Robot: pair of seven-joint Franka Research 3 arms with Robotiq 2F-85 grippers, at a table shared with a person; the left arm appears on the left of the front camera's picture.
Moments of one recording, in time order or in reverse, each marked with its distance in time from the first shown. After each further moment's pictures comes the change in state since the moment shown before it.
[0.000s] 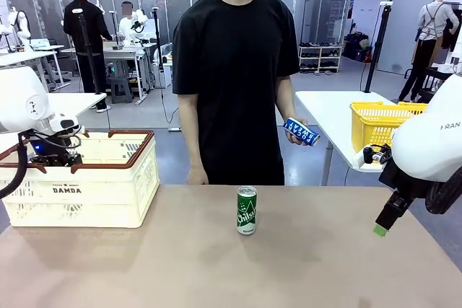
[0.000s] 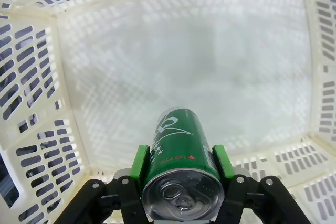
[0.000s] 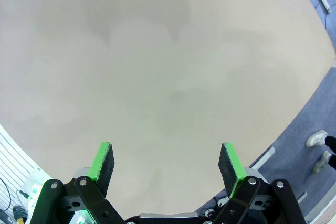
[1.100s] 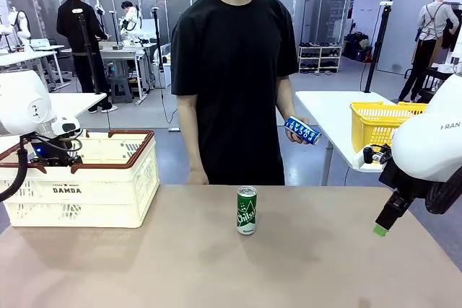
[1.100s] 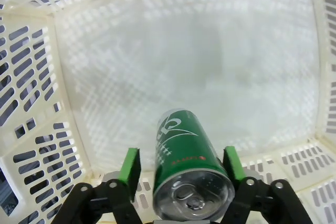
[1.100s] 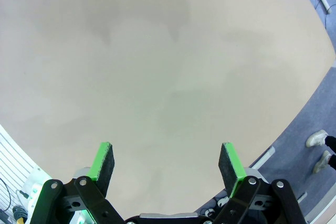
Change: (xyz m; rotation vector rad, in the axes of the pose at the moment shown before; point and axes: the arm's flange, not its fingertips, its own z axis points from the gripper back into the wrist) left arm 0.001 0.001 -0.009 0.012 0.016 -0.011; right arm 0.000 0.000 0.000 0.000 0.000 0.000
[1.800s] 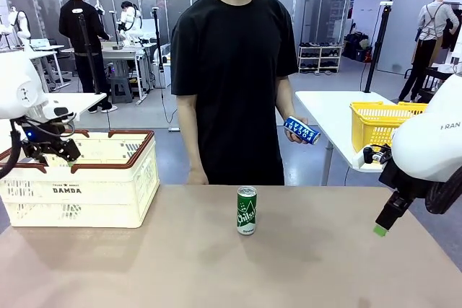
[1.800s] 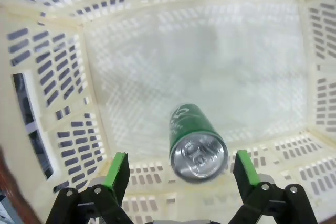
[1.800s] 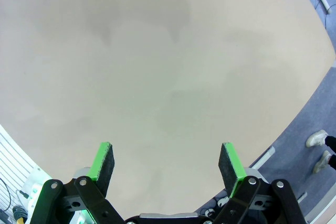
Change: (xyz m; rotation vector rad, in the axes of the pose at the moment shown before) left arm -0.004 -0.001 0.059 0.040 -0.062 -0.019; right arm 0.000 0.000 0.000 0.000 0.000 0.000
